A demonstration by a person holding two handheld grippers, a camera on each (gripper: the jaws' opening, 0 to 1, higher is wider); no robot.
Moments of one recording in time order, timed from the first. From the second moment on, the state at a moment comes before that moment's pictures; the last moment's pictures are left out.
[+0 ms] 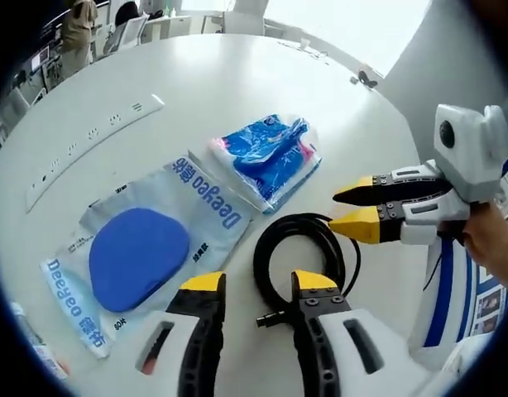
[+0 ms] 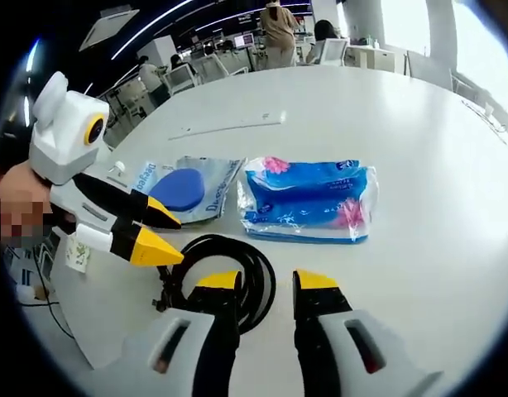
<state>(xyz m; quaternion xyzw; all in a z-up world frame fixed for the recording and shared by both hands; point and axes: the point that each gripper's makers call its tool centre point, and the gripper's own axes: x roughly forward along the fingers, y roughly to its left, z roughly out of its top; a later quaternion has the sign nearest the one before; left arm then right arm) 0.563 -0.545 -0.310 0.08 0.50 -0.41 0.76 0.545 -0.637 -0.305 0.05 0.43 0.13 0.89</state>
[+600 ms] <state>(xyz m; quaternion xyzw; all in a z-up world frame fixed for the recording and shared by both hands) 0.565 -0.537 -0.293 0.09 0.48 -0.41 0.77 0.546 -0.637 -0.289 0.04 0.42 0.14 0.90</state>
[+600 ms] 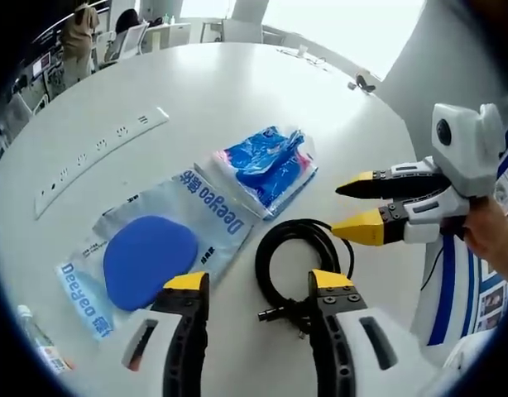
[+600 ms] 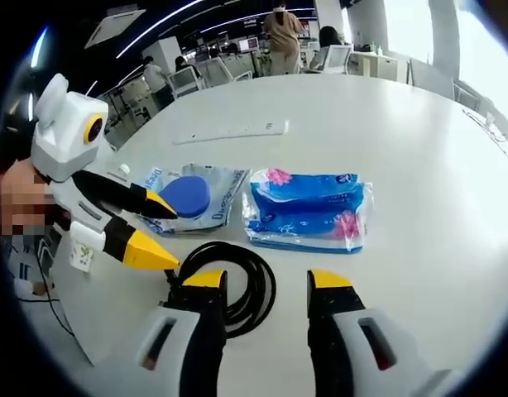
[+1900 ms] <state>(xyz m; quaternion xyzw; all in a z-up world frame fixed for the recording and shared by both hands) 0.561 -0.506 -0.240 0.06 0.43 -0.42 0.80 0.545 -0.615 -0.237 0.01 0.37 0.19 0.91</state>
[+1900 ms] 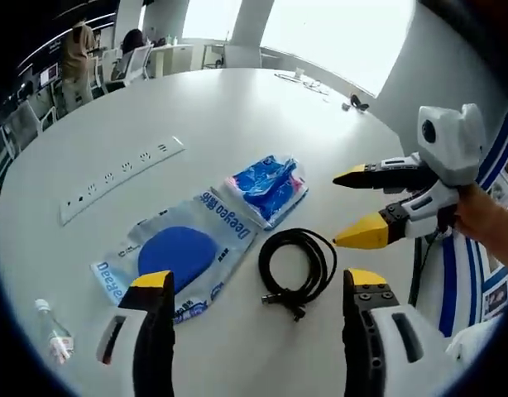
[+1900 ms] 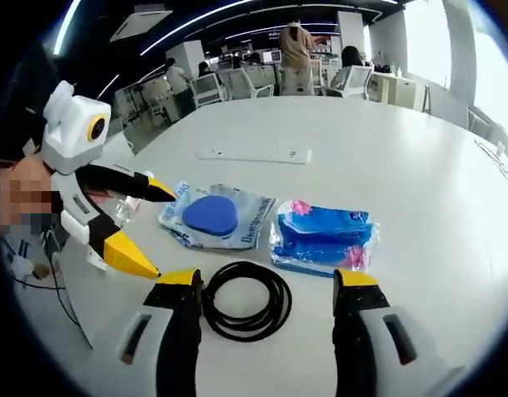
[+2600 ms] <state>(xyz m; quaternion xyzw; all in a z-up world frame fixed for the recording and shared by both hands) 0.555 -0.482 -0.199 0.03 0.40 -0.42 0.81 0.538 -0.595 -0.203 0.00 0.35 0.22 0.91</state>
